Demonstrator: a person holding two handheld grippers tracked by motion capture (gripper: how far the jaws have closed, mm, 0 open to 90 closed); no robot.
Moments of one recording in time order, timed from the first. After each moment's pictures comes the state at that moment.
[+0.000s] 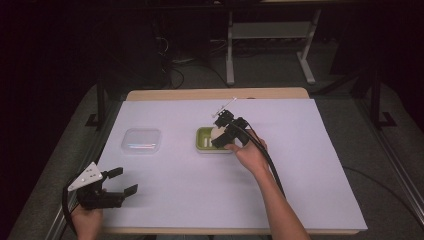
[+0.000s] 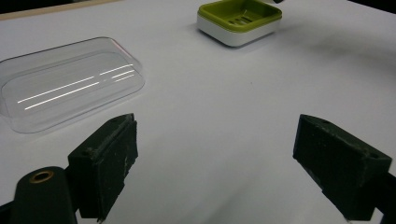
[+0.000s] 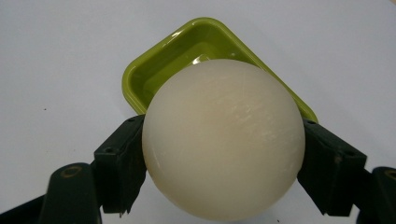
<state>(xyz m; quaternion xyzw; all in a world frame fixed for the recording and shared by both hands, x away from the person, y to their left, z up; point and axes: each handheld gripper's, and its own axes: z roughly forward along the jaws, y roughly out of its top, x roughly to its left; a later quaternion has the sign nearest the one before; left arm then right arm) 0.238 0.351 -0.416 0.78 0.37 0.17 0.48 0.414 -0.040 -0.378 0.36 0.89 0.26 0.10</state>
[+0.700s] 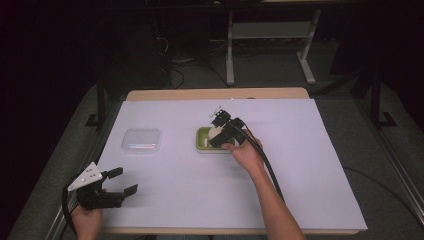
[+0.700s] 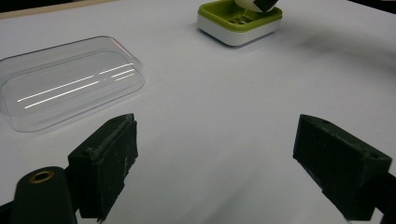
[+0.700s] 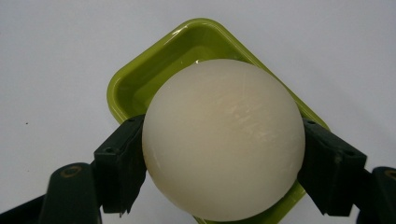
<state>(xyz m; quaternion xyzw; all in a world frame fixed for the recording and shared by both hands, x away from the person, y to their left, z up) 0.238 0.352 -0.417 0.78 0.37 0.16 0.48 0.427 -0.032 -0.393 0.37 0.89 0.26 0.09</state>
